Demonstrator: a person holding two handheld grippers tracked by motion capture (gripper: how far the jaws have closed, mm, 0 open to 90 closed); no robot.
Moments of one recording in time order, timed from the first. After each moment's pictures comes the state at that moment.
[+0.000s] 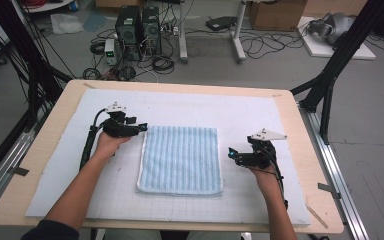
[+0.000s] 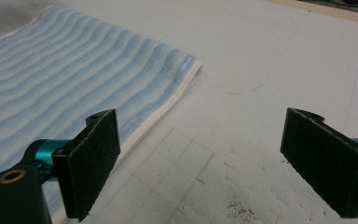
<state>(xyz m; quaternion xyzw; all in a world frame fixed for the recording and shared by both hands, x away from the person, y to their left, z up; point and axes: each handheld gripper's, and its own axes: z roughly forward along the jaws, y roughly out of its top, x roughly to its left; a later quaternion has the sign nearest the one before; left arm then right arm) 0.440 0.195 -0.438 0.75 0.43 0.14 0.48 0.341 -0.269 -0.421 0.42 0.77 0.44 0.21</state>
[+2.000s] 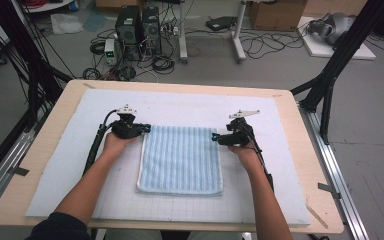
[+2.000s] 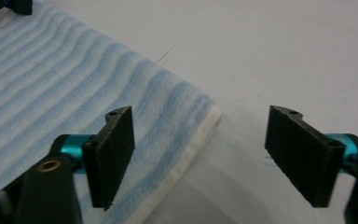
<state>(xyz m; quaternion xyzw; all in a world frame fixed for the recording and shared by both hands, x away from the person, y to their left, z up) 0.444 0.179 -0.448 0.78 0.40 0.11 0.46 0.425 -0.223 -0.430 0.41 0.80 0.40 0.14</state>
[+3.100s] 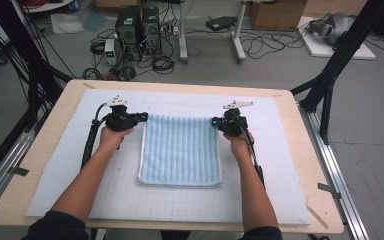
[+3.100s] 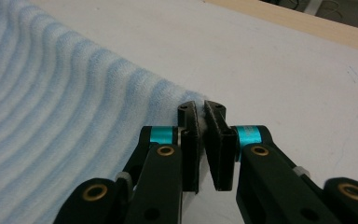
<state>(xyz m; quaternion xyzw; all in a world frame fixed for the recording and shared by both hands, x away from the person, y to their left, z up) 0.443 0.195 -0.421 0.73 0.39 0.12 0.54 0.447 -0.207 -0.419 0.41 0.79 0.42 0.17</state>
